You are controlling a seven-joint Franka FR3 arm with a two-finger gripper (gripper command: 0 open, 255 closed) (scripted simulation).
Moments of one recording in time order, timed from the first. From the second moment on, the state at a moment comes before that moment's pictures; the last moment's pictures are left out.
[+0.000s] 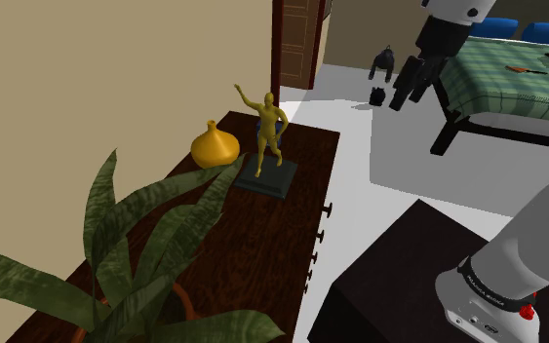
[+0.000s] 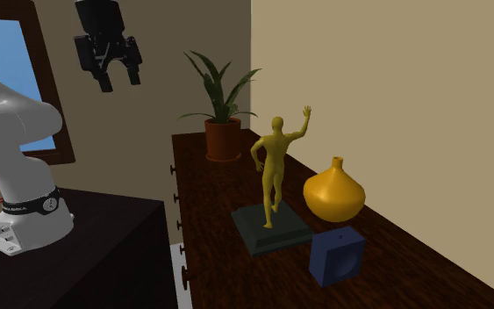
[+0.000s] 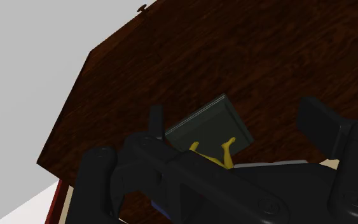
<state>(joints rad) 0.00 -0.75 0.01 -2.36 0.11 1.68 -0.01</state>
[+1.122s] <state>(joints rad) 0.03 -0.11 0.12 -1.86 0.04 1.78 0.09</state>
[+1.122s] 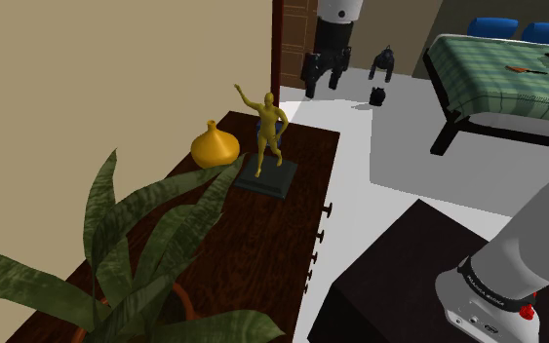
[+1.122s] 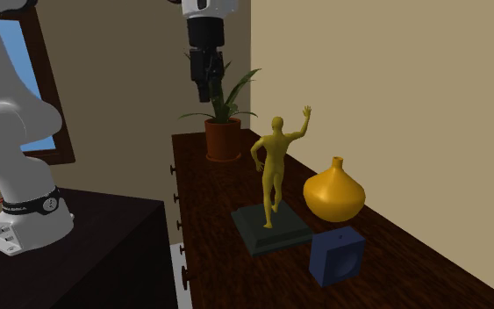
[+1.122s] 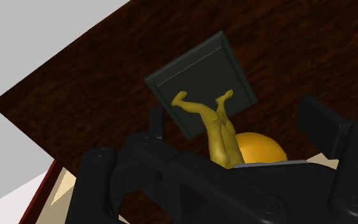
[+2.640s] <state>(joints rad) 0.10 0.49 0.15 -1.23 -0.09 1.69 0.17</state>
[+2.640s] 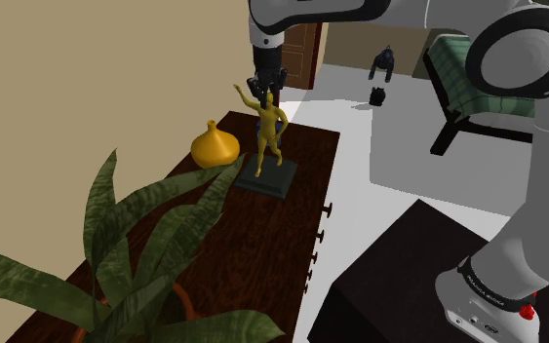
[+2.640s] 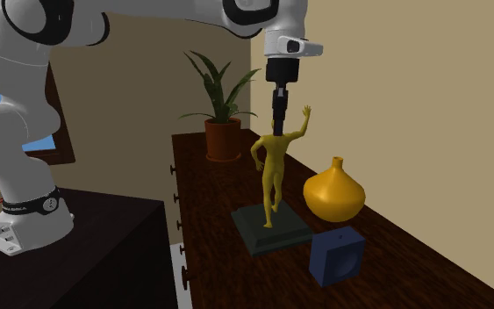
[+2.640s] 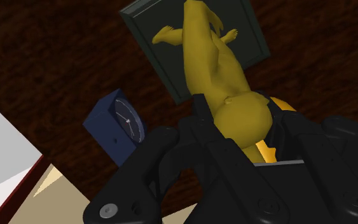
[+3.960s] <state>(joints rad) 0.12 0.54 0.15 -1.01 -0.10 1.52 0.16</state>
